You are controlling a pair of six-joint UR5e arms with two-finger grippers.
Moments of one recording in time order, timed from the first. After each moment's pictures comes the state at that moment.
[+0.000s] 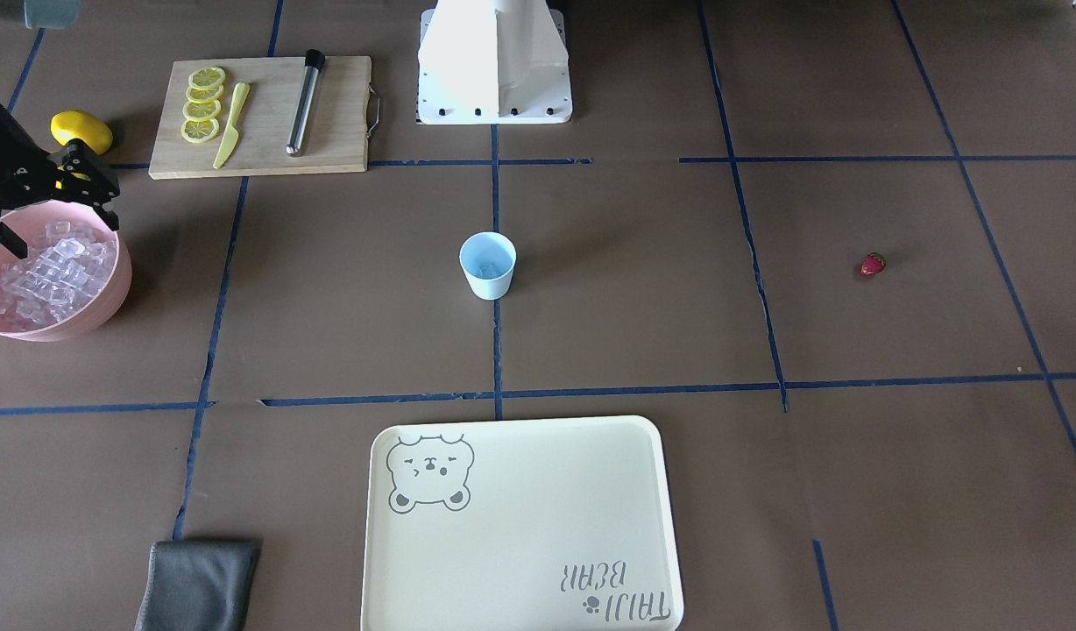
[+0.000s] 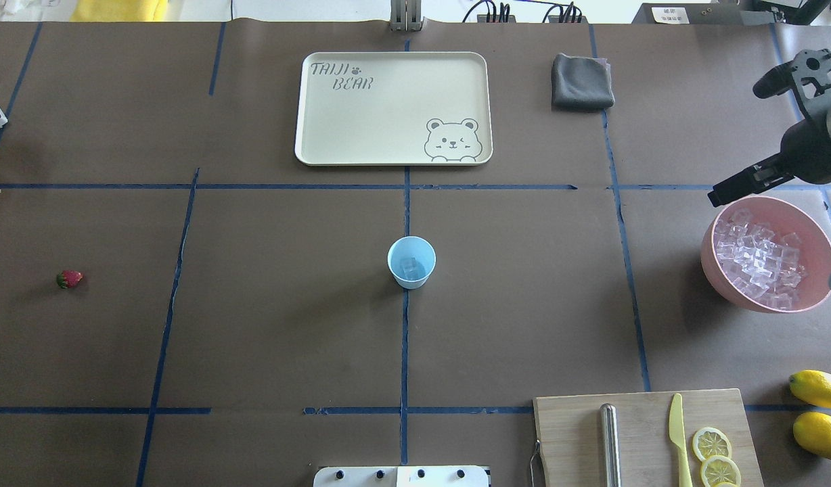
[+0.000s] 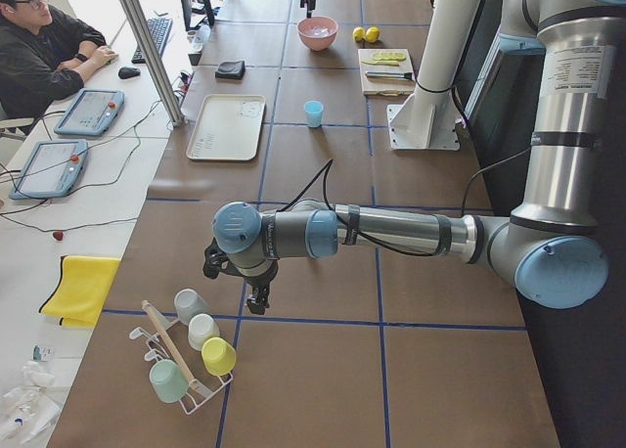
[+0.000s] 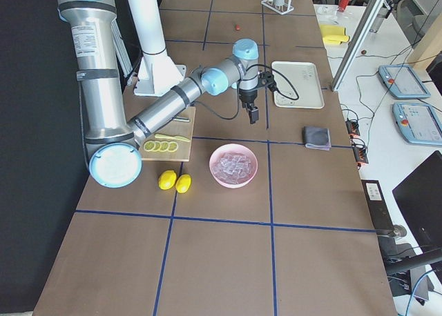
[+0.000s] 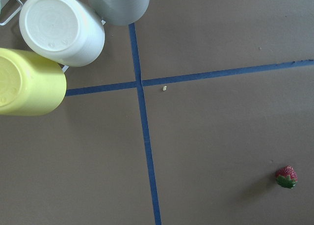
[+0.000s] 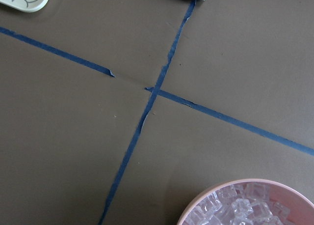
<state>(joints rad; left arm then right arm) -1.58 -1.61 -1.62 -1.41 -2.47 0.20 1.06 -1.56 2.09 -1.49 2.16 0.39</state>
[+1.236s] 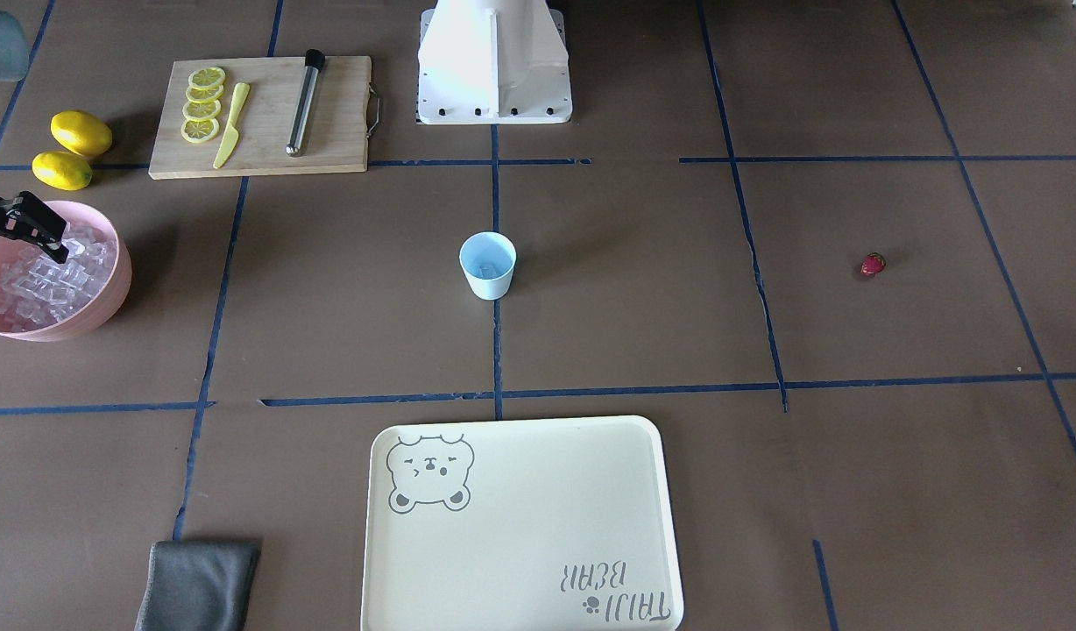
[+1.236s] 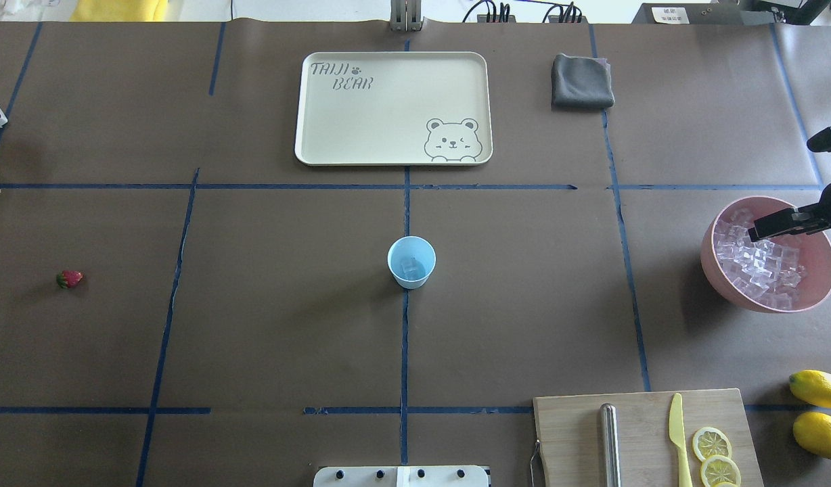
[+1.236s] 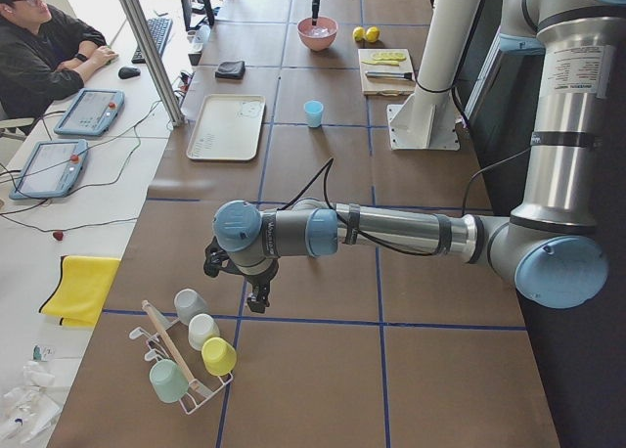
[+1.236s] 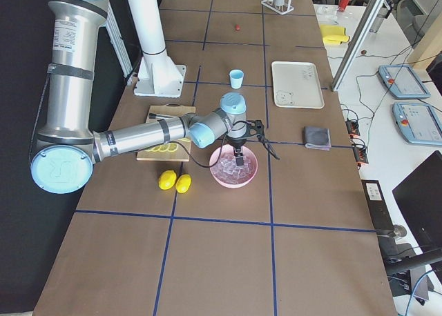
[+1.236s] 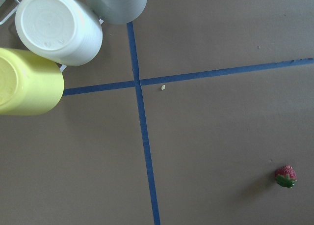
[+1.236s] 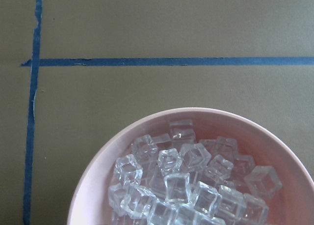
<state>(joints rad) -1.58 -1.61 -1.62 -1.41 -2.47 0.19 1.05 -1.72 1.91 -1.19 2.17 0.81</state>
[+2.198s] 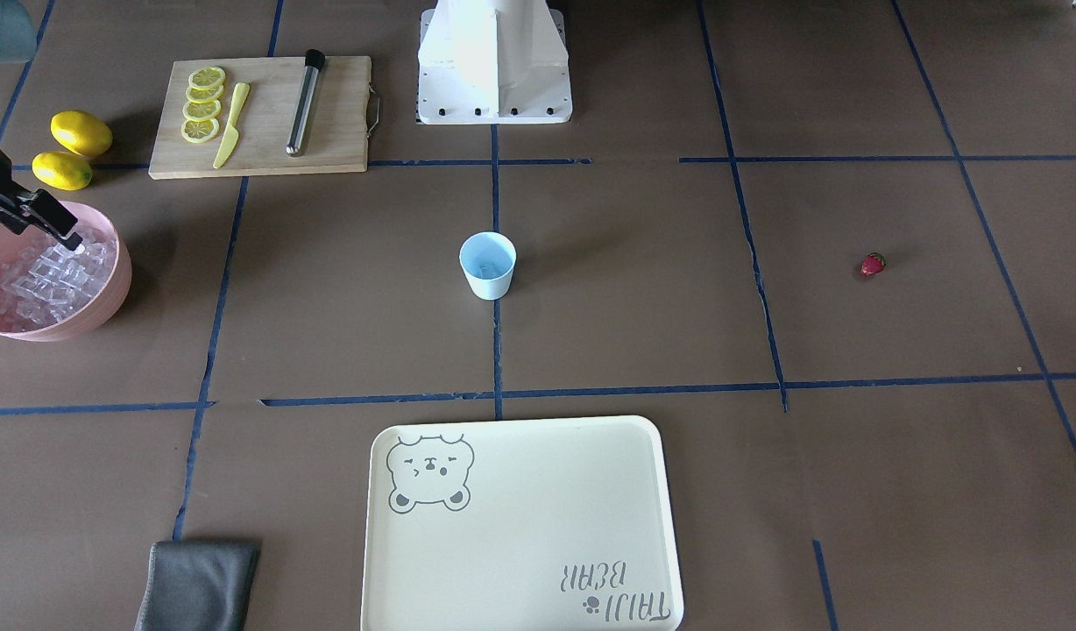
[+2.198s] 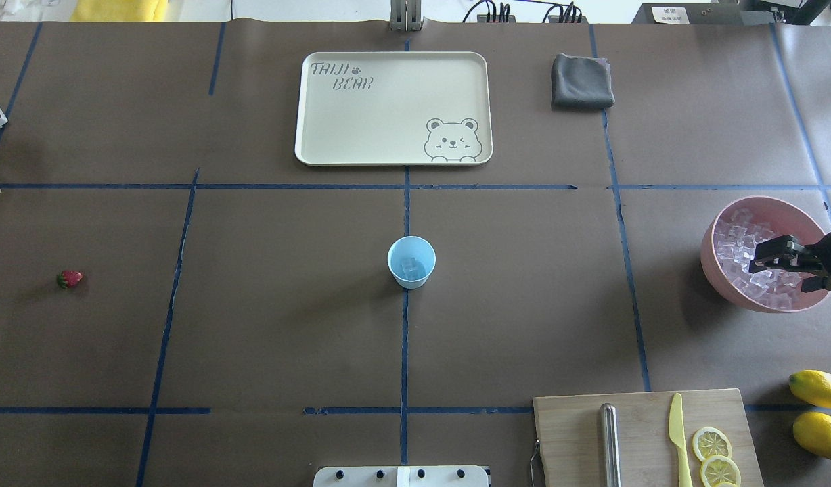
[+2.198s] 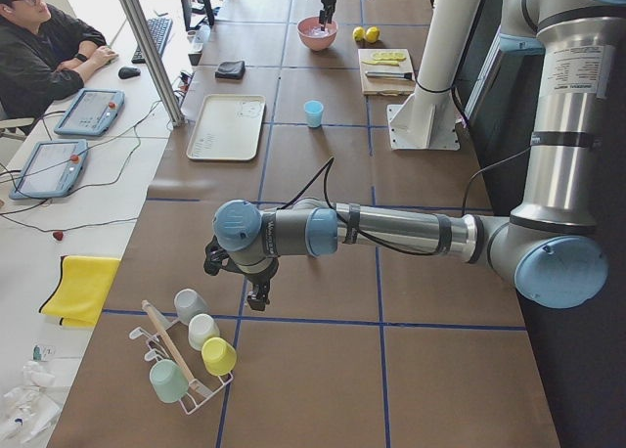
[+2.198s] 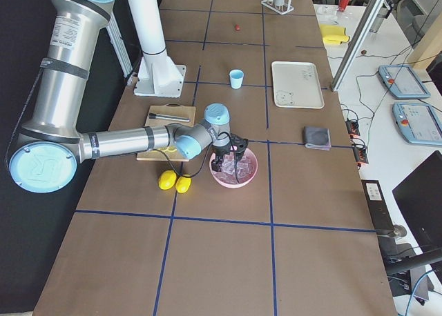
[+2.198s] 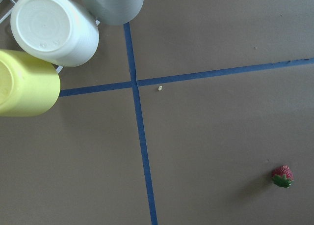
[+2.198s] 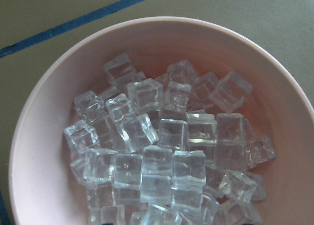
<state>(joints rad) -1.58 -1.61 -1.63 -1.41 -2.48 0.20 0.94 -1.83 1.91 -1.03 2.12 1.22</state>
